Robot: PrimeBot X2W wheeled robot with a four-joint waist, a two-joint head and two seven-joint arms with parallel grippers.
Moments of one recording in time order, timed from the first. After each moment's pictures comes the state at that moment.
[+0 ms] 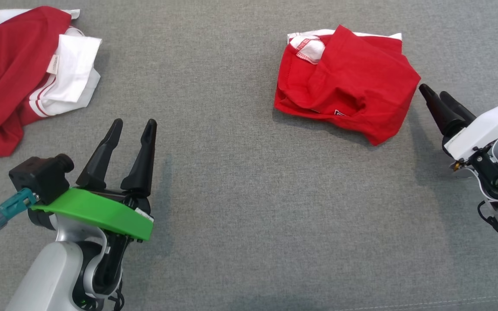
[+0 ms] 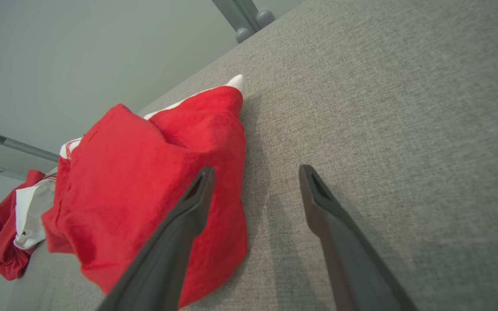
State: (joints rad) left arm -0.23 0.27 -0.37 -0.16 -0.79 0.12 -0.05; right arm -0.51 -0.48 0.47 0.42 1.16 0.04 0.06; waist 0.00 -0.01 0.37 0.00
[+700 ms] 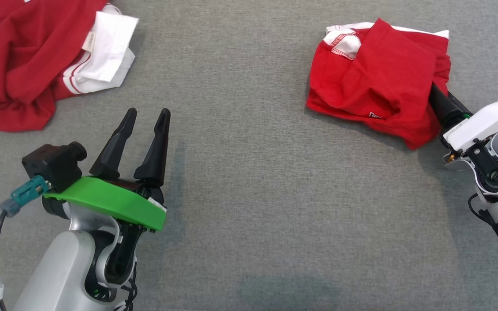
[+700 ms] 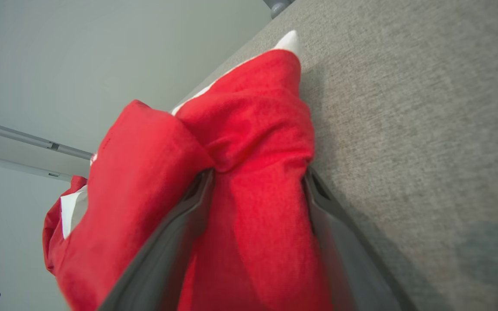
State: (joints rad) left arm -0.28 0.22 -0.39 -0.14 -0.79 0.12 -0.03; right arm -0.53 -0.43 0.43 0.45 1.24 0.09 0.04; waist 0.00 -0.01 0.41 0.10
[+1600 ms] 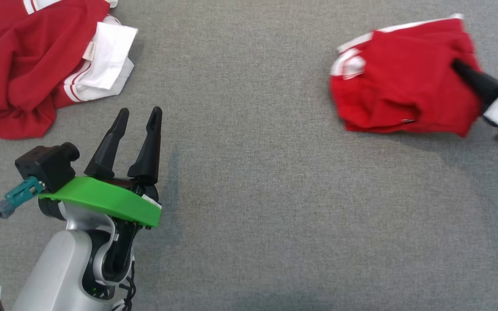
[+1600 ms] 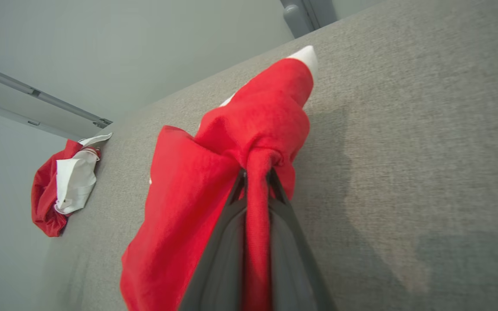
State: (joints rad) left arm -0.27 0.20 -0.36 -0.12 -0.79 0.12 -0.05; right arm -0.63 -0.59 0.50 0.39 1.26 0.10 0.28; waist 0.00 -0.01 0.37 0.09
